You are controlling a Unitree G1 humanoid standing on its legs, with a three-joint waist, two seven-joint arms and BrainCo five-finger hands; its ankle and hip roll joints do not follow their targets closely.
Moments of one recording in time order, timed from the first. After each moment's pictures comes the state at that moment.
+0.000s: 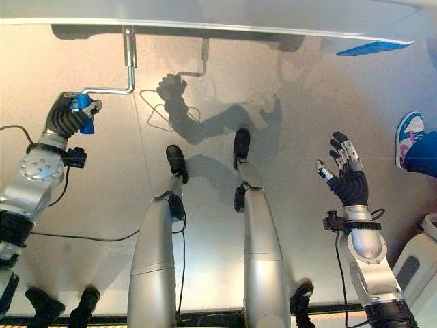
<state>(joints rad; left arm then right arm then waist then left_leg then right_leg) -0.70 0.95 -0.38 0.58 -0.26 -0.18 0.20 0.04 -0.63 -0.02 -0.04 0.39 -0.37 -0.16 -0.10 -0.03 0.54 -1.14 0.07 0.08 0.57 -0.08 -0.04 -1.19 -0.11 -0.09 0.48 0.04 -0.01</state>
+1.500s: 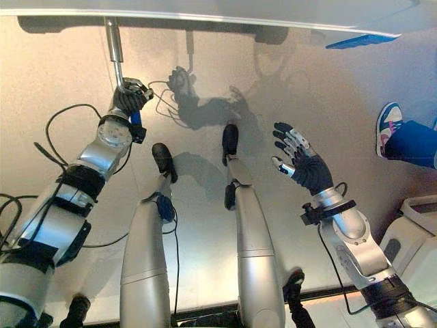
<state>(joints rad) -1.08 0.53 -0.53 0.90 -0.23 -0.04 0.29 -0.12 -0.76 0.21 -0.13 0.62 -0.35 0.08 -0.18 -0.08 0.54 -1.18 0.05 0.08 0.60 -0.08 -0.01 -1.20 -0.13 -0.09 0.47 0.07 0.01</state>
